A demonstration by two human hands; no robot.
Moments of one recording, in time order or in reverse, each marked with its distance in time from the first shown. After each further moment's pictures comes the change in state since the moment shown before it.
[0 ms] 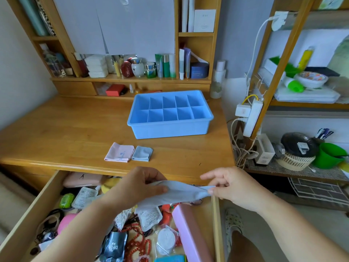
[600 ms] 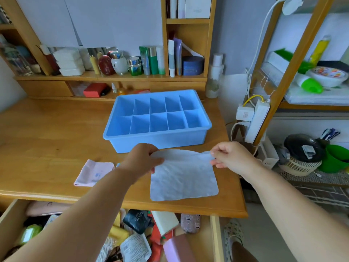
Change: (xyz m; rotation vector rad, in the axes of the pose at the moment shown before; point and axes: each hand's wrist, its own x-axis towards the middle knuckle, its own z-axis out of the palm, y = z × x) left_hand 0.167 -0.014 -0.014 0.224 0.167 -0.122; right_hand 0.139 0.059 -0.065 0.128 0.291 0.170
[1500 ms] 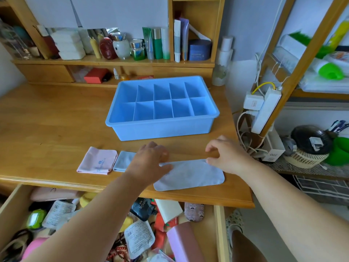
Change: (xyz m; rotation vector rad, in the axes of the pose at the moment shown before) left_hand -0.020 -0.018 0.029 0.275 0.038 0.167; right_hand -0.001 -0.002 0.027 -0.676 -0.095 -0.099
